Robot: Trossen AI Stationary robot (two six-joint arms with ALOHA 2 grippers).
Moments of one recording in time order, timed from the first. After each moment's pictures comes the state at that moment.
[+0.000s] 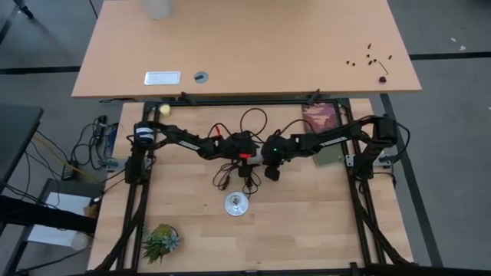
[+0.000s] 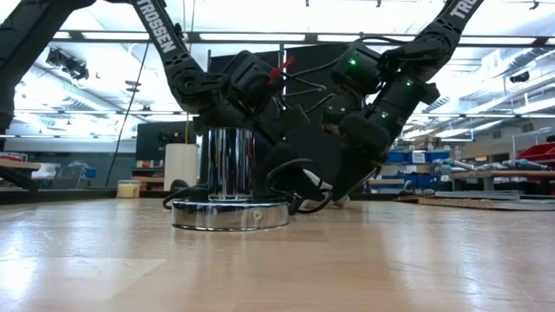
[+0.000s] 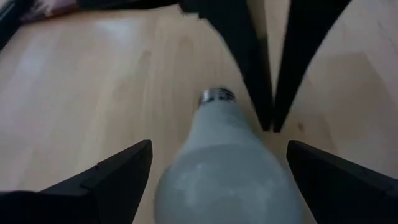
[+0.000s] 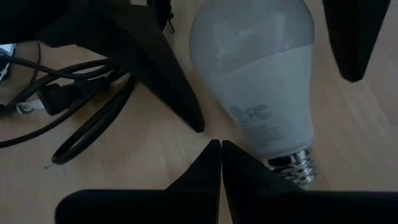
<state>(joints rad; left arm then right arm) 0.20 2.00 1.00 0.42 0.03 0.25 -0.17 1.72 0.82 -0.05 -0.08 0.18</state>
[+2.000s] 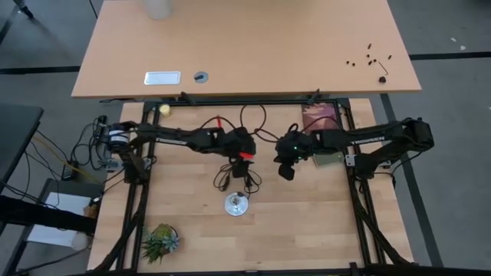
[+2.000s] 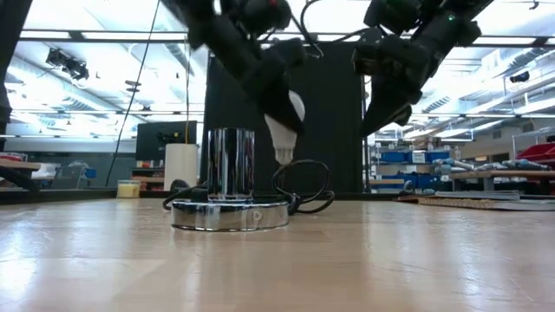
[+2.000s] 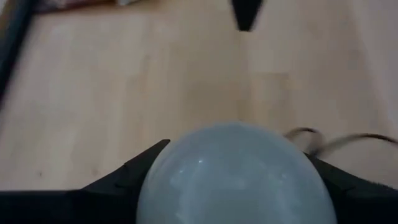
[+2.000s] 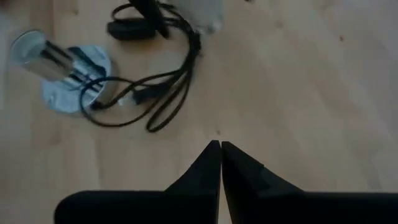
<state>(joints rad) 0.10 1.75 1.26 -0.33 -0.03 0.14 -0.08 1.33 0.82 -0.36 -0.02 0.28</state>
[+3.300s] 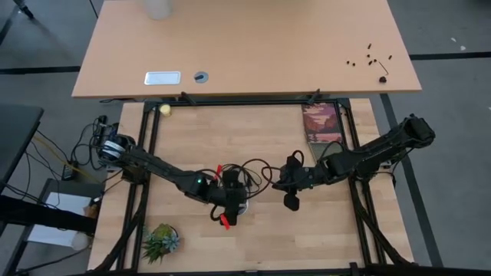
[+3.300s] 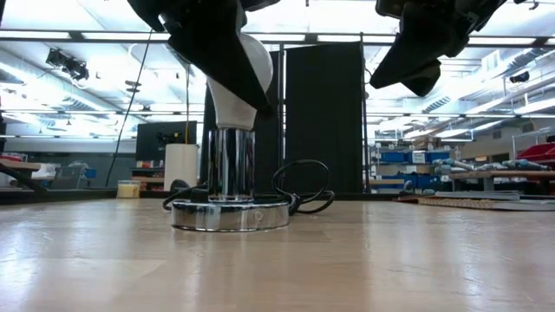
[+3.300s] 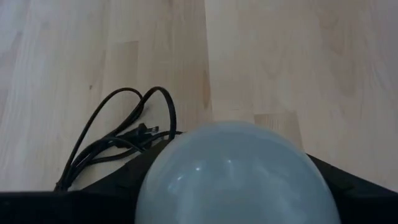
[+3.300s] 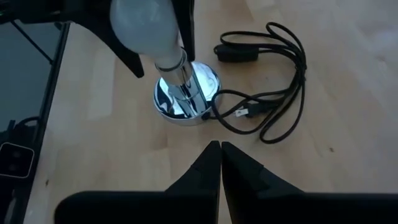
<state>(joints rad) -0.36 1.74 1.22 -0.41 -0.27 -0.21 0.32 1.32 0.82 -0.22 0.23 0.50</state>
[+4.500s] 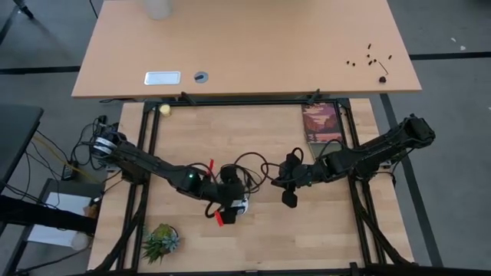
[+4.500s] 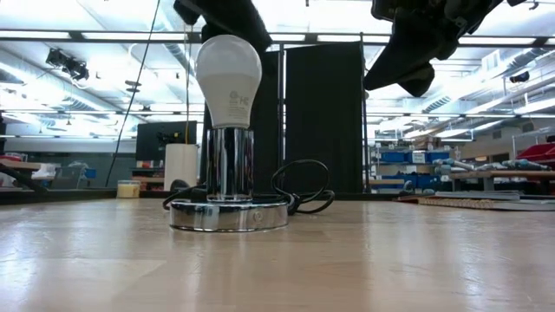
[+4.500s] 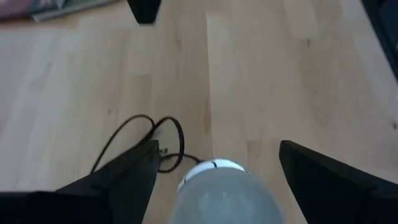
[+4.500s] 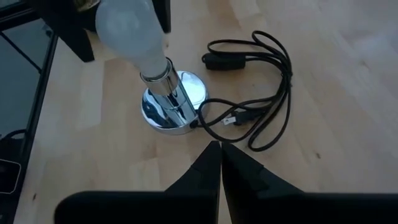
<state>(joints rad) -0.36 1.63 1.24 -0.42 -0.30 -0.21 0.30 1.32 0.82 -0.21 0.24 0.49</state>
